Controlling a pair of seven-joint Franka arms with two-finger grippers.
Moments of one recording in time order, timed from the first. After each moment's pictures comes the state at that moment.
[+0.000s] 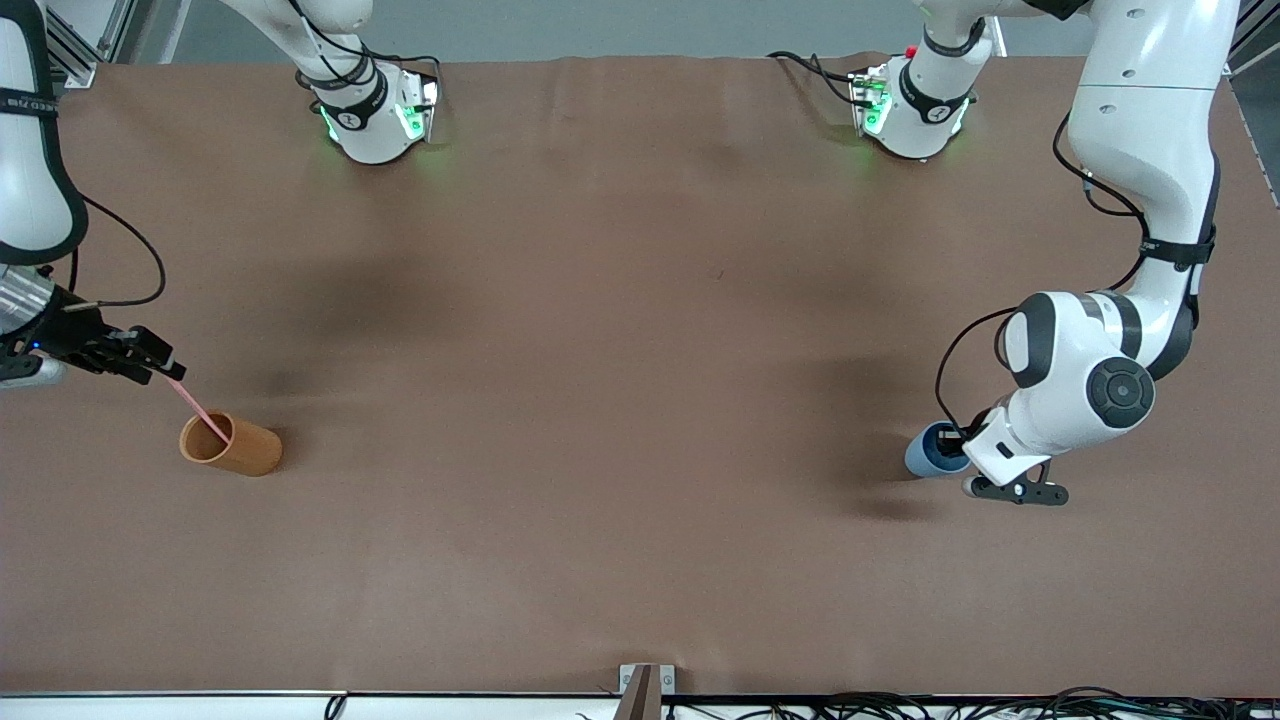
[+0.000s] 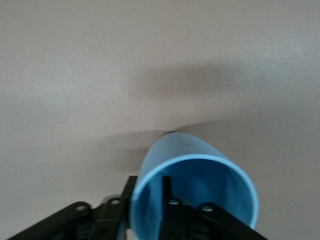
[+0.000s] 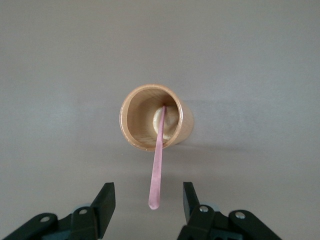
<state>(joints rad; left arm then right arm) -0.06 0.58 -0.02 -1.73 -0.03 2.29 0.06 -0.32 0.15 -0.03 -2.08 0.39 2.27 -0.58</state>
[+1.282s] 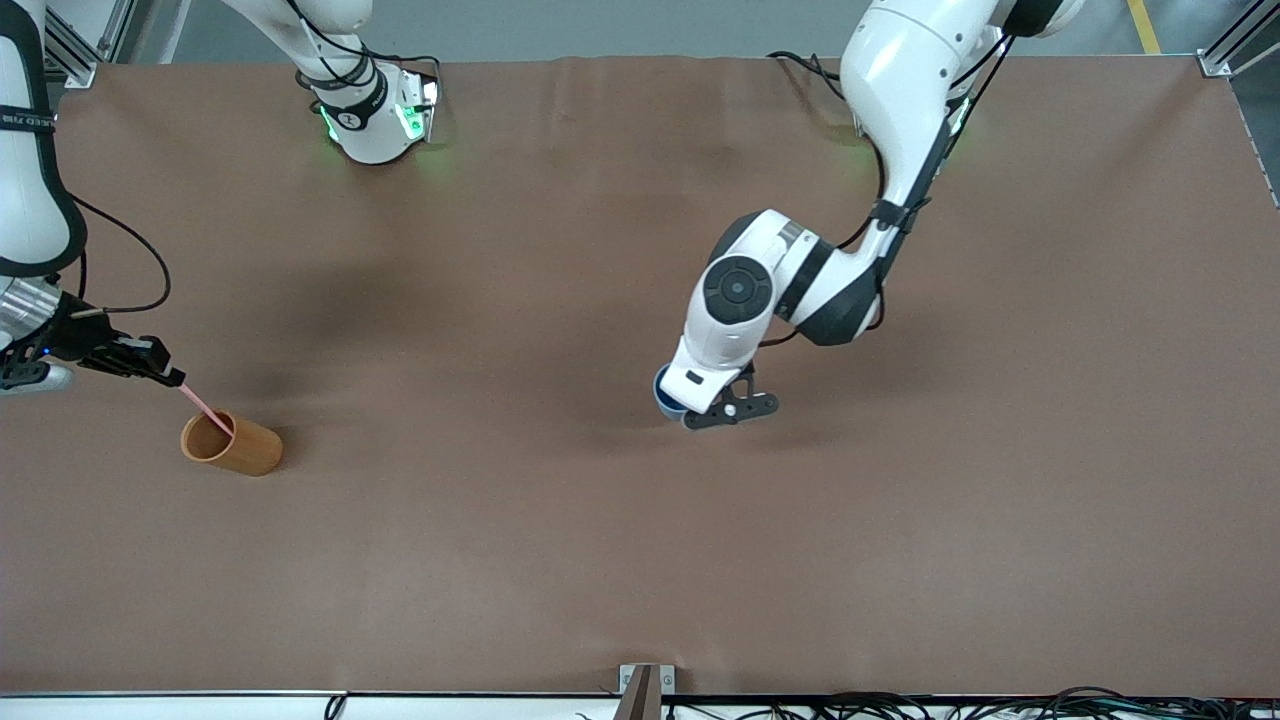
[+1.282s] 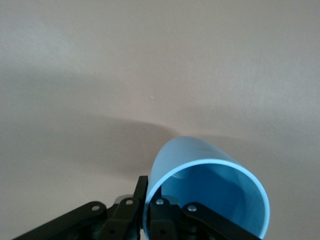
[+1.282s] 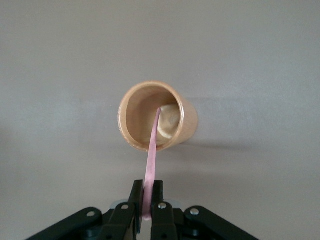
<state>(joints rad) -0.65 0.69 -0.04 -1.48 -0.03 2.16 -0.86 -0.33 0.17 -0.04 -2.05 0.42 2.24 -0.61</state>
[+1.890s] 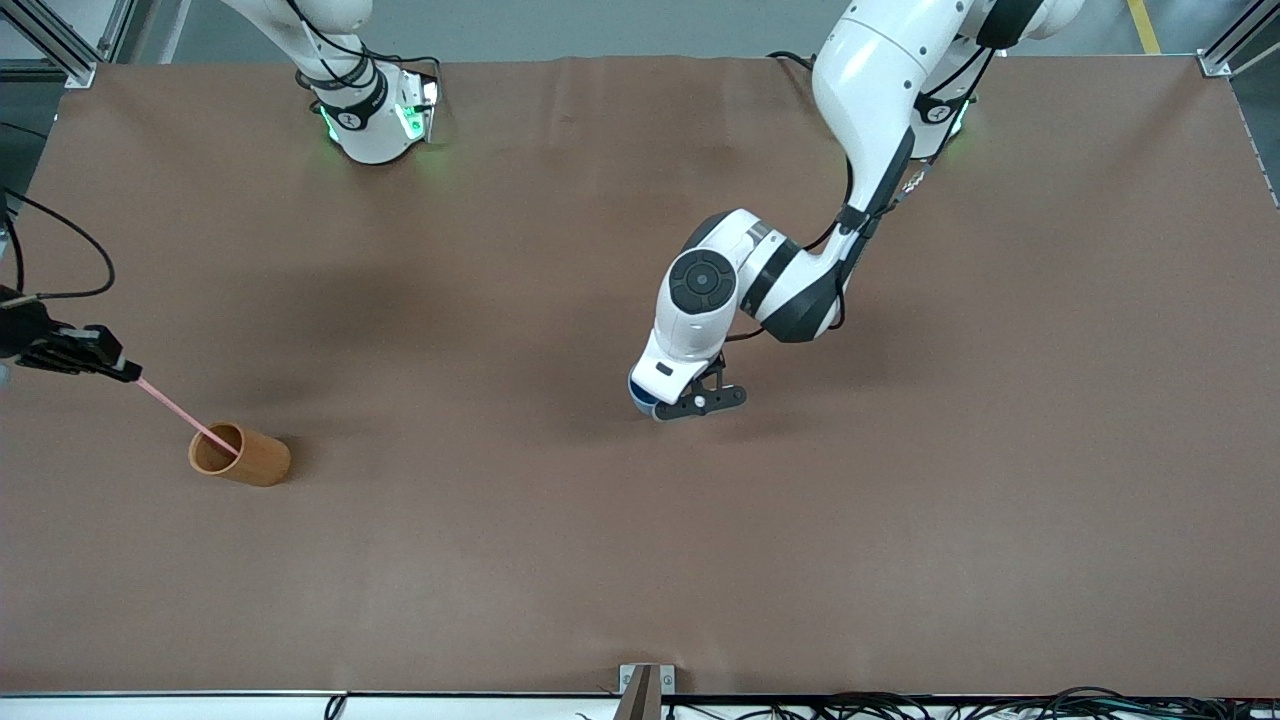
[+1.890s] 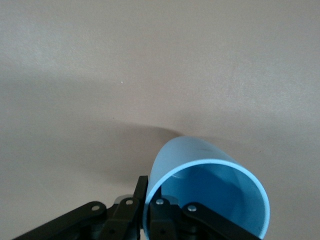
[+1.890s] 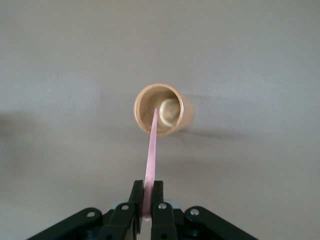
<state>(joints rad) -0.69 0.73 -0.04 -1.46 -0.03 2.23 -0.91 -0.32 0.17 -0.03 -1.80 0.29 1.92 -0.53</state>
